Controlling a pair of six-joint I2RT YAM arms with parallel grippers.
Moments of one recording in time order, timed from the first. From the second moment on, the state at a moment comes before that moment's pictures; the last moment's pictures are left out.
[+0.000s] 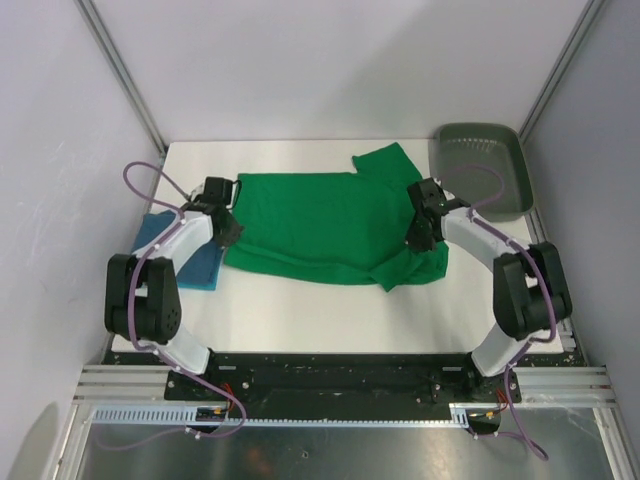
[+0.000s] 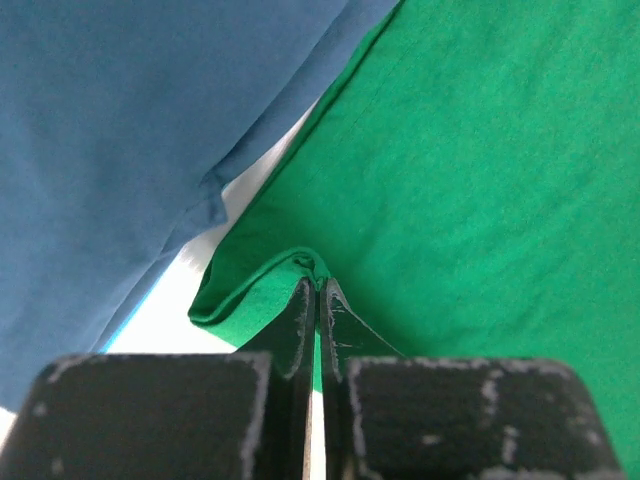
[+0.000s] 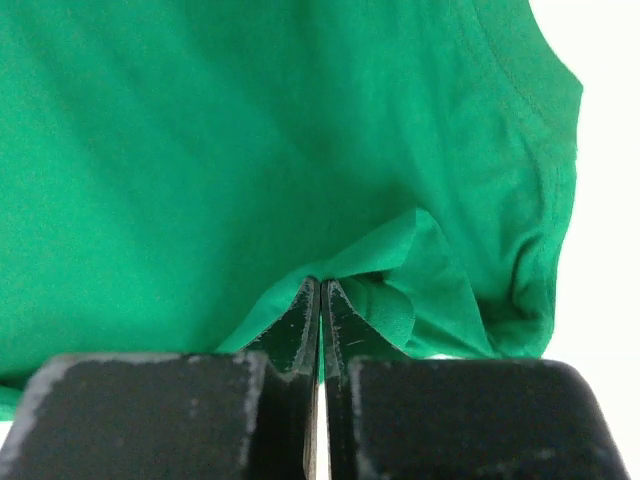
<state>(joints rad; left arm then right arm) -0.12 1.57 1.05 -0.55 -0.23 -0.77 0.35 1.62 1.13 -0.62 0.18 0.72</state>
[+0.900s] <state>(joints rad) -0.10 1.63 1.10 -0.54 -0.28 -0.75 0.22 1.69 1.18 -0.58 0.12 0.65</state>
